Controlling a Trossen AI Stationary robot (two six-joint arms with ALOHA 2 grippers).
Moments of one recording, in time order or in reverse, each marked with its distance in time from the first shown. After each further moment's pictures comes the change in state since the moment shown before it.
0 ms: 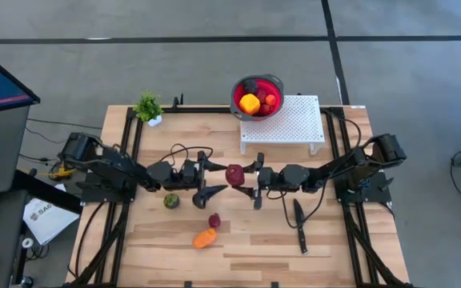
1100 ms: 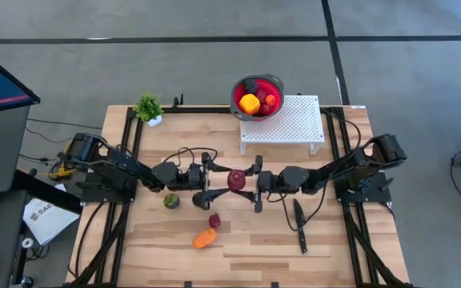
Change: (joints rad) left arm 0.015 0.045 0.028 -0.032 0.011 0.117; right arm 0.032 0.001 0.024 -0.028 -0.026 -0.047
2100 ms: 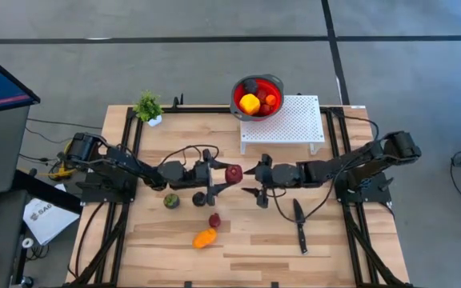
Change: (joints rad) left arm 0.002 -0.005 0.042 -0.148 -0.077 0.007; right arm -0.050 -0.163 0.051 -0.741 0.043 0.214
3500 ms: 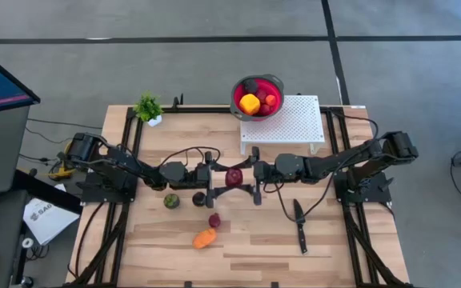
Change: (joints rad) left arm -0.002 0.003 -0.003 -0.035 0.056 -0.003; right arm -0.048 0.028 0.088 0.285 -0.150 -0.195
